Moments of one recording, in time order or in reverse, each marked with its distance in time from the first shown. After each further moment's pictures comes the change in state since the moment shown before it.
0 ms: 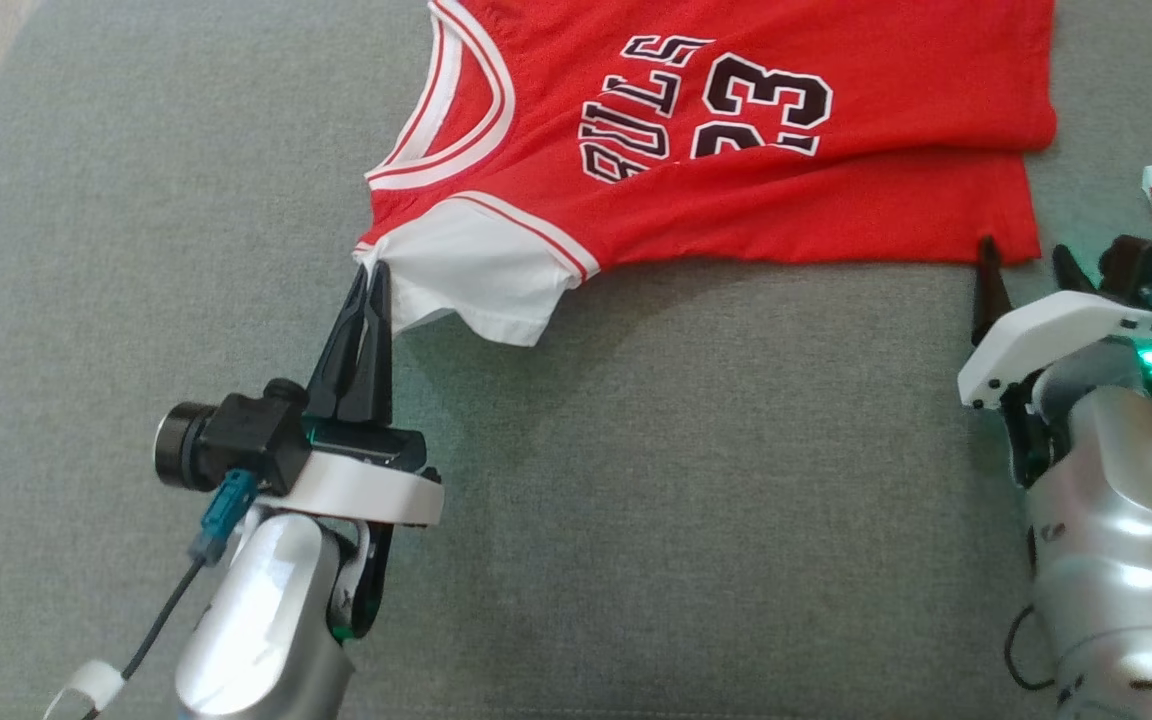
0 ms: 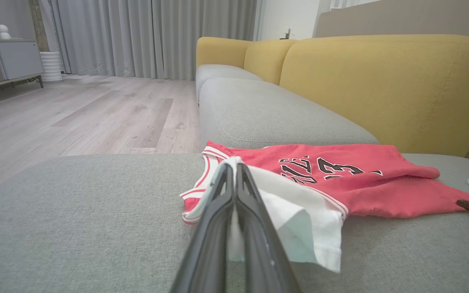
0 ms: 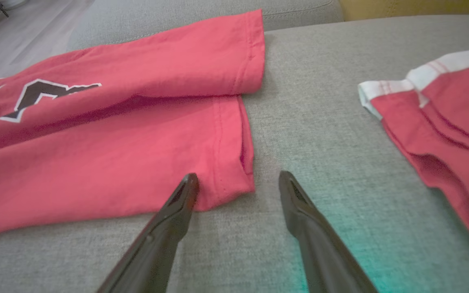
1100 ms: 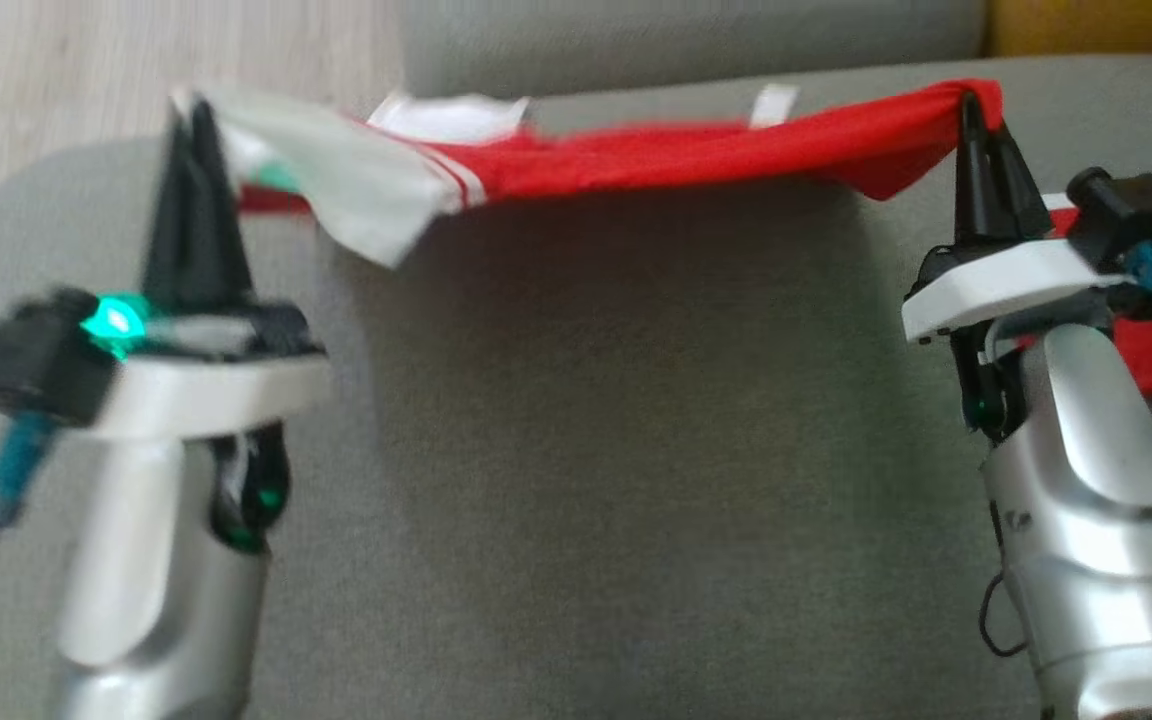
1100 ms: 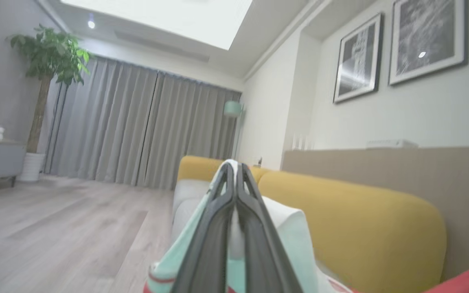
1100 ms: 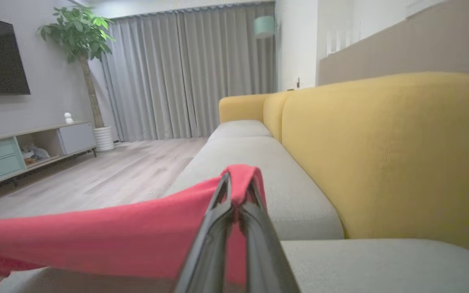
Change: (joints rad) left arm -0.061 0.013 0.183 -0.166 -0.075 -0.069 -0.001; right arm 0.019 -0.007 0.329 -0.256 0.189 0.000 -0.207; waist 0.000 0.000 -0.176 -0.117
